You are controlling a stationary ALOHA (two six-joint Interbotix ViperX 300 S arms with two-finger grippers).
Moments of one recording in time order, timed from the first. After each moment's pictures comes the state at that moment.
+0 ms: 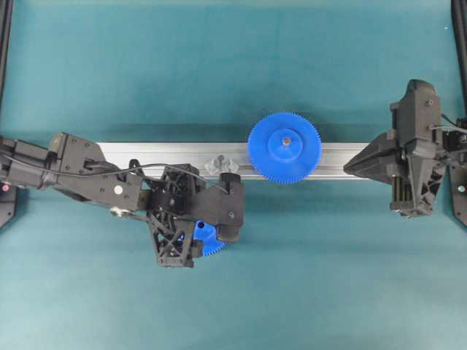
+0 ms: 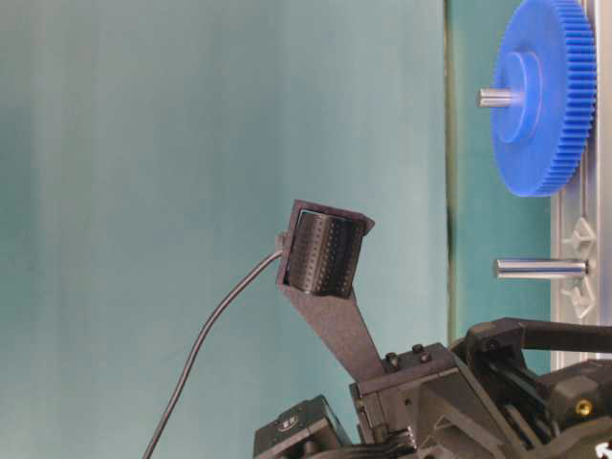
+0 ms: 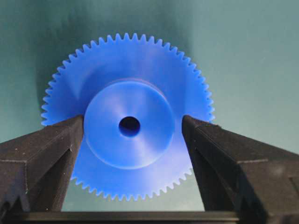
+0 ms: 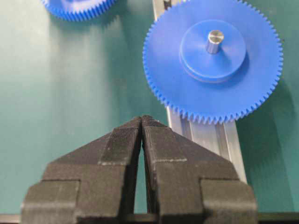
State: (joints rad) left arm -0.14 0.15 0.52 0.02 0.27 -0.10; right arm -0.03 -0.64 1.08 0.03 0.25 0.10
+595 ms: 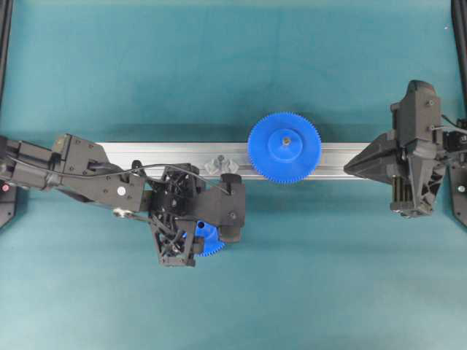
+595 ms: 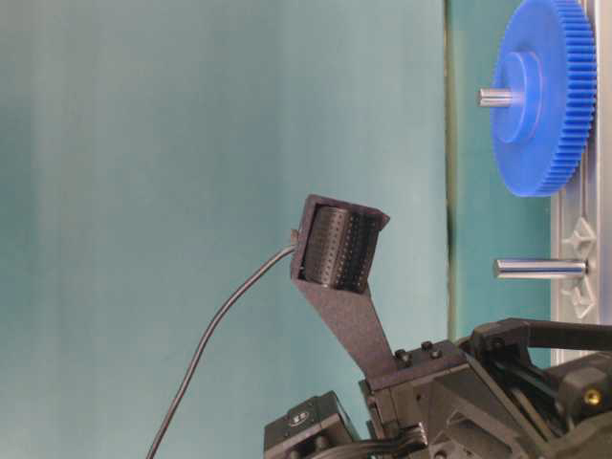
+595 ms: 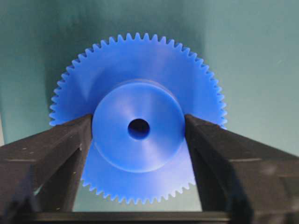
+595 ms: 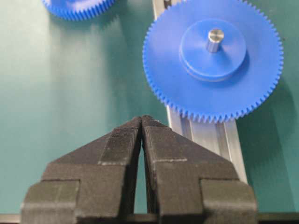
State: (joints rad) left arm -0.14 0.17 0.51 0.02 0.30 -0.10; right arm -0.03 -0.64 1.08 0.03 0.24 0.10
